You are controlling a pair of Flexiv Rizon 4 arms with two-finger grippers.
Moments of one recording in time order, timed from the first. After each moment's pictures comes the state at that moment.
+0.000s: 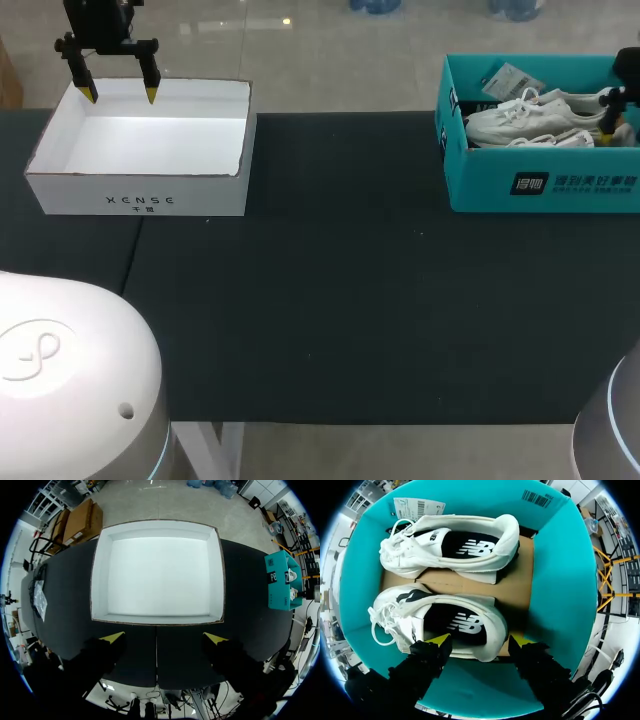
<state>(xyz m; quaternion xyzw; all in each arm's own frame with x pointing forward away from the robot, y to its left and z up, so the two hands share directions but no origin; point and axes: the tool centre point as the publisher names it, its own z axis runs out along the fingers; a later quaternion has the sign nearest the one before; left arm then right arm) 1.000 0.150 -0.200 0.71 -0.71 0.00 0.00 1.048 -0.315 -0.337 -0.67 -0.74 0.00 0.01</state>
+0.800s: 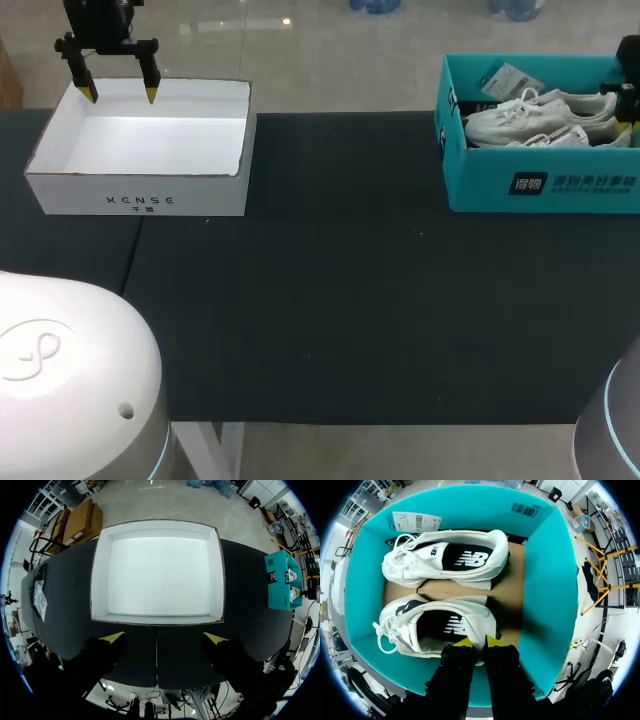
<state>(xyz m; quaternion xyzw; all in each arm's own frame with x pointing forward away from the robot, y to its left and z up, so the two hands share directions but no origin) 1.000 0.150 -0.200 0.71 -0.71 0.00 0.00 1.053 -0.311 -0.308 -0.70 -0.72 0.00 -0.02</state>
